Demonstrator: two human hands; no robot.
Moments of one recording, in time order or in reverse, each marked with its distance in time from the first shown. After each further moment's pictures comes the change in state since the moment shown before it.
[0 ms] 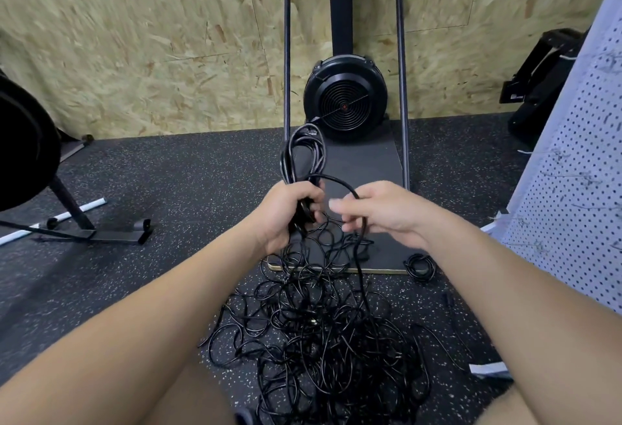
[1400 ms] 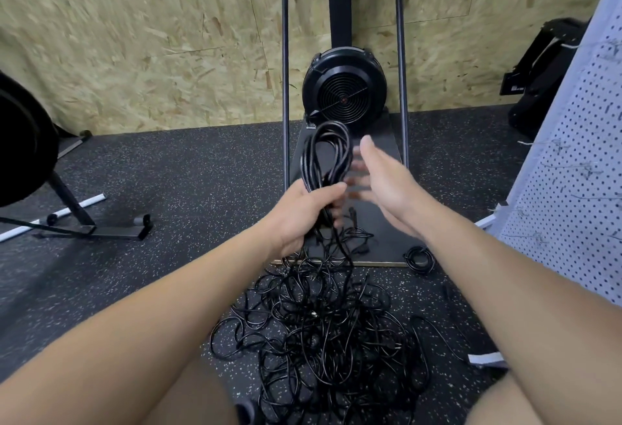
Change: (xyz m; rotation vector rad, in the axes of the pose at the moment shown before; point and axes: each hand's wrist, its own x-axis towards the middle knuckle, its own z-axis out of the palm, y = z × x) left_hand -0.008 -0.018 0.023 0.218 -0.056 0.121; right_hand 0.022 0.000 0.002 0.246 0.193 -0.221
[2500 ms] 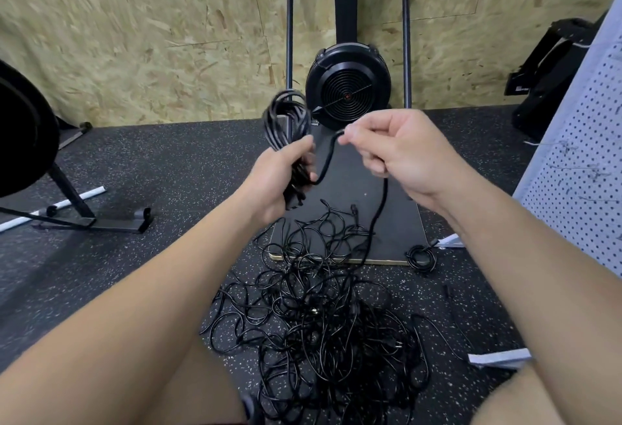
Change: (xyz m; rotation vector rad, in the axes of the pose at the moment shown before) left_hand 0.023 0.034 -0.042 -0.175 0.235 -0.008; right_hand -0.027 -0.063 -0.011 -0.112 -0.154 -0.302
